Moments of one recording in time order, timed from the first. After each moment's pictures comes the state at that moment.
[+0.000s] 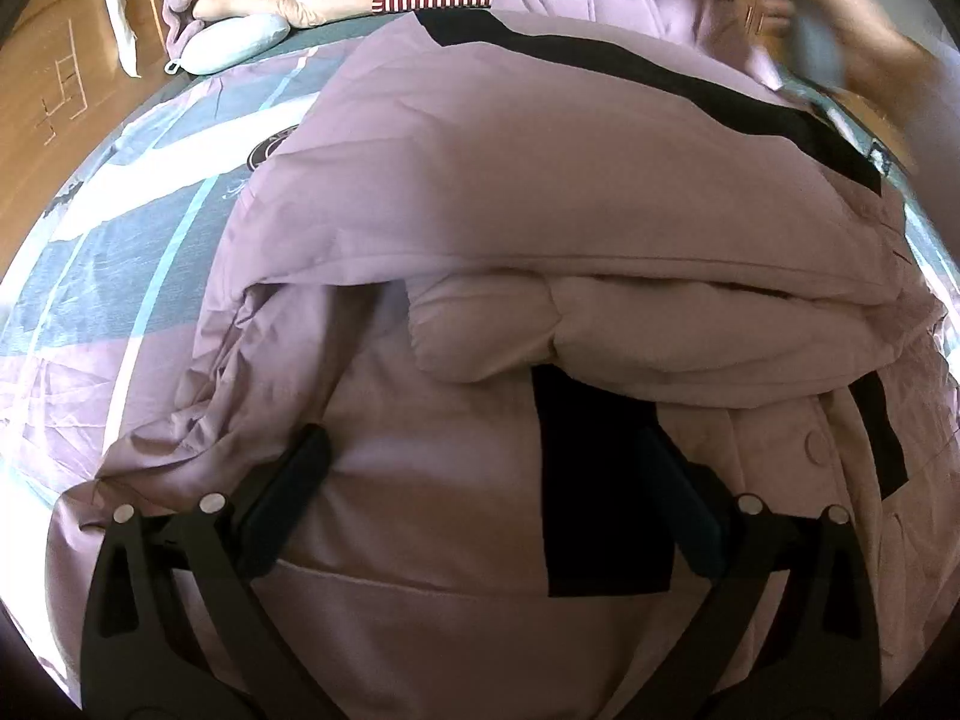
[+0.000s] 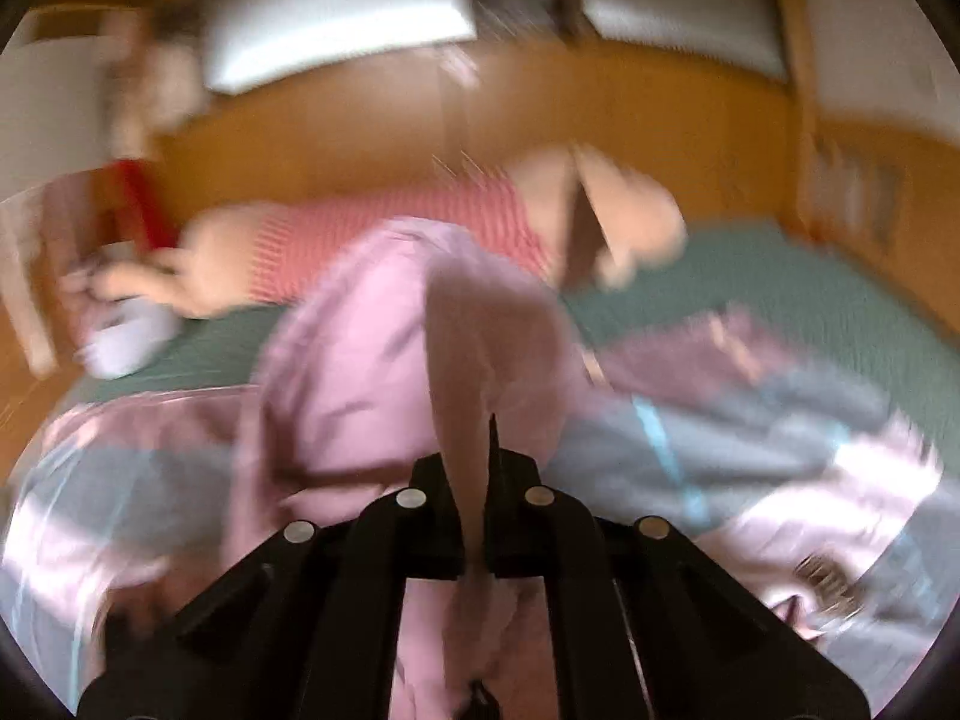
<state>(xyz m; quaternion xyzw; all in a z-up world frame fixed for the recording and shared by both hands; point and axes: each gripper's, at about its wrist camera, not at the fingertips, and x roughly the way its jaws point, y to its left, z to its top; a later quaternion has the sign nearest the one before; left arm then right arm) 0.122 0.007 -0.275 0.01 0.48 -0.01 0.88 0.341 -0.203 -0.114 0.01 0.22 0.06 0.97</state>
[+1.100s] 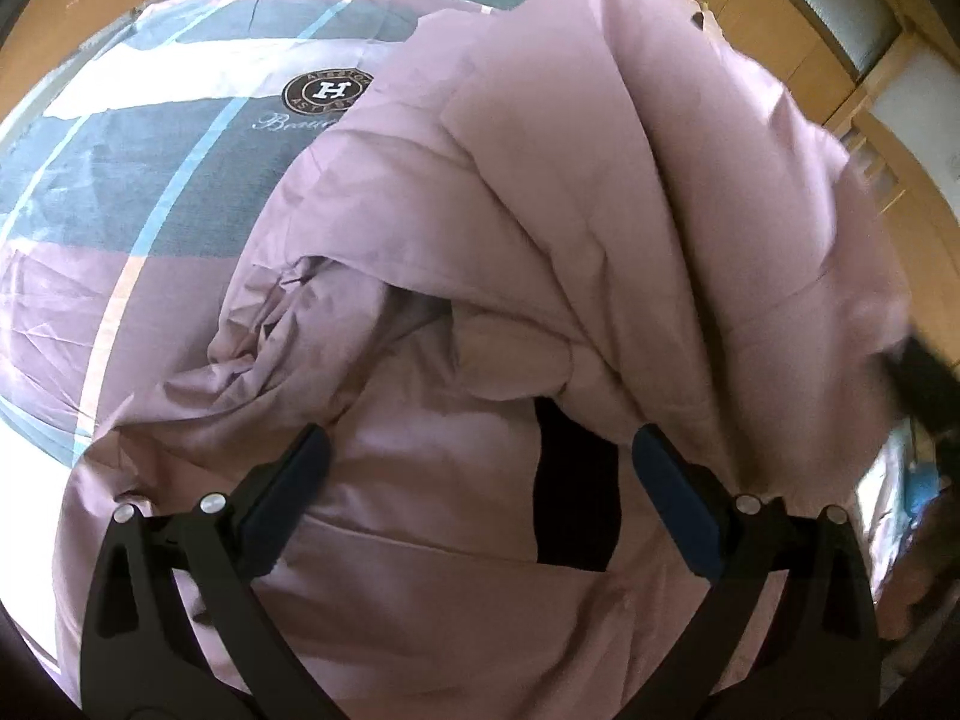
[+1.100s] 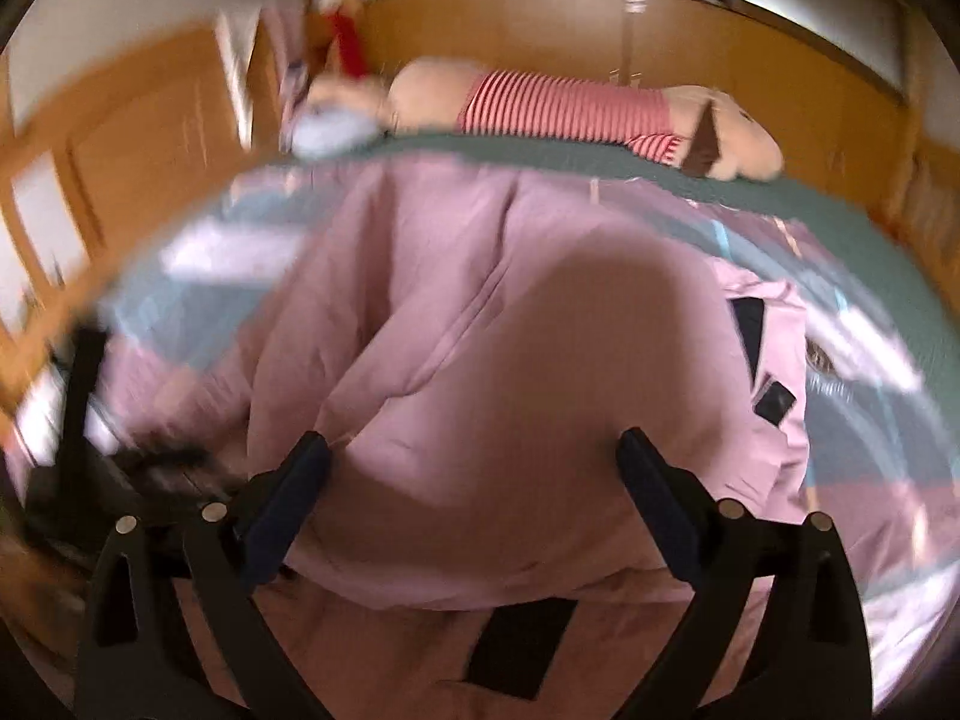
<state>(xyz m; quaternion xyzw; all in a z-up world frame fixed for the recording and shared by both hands) 0.126 0.056 -0.252 -0.16 0.51 -0.04 0.84 0.113 -0.161 -0.166 -0.09 0.41 0.18 0.89</state>
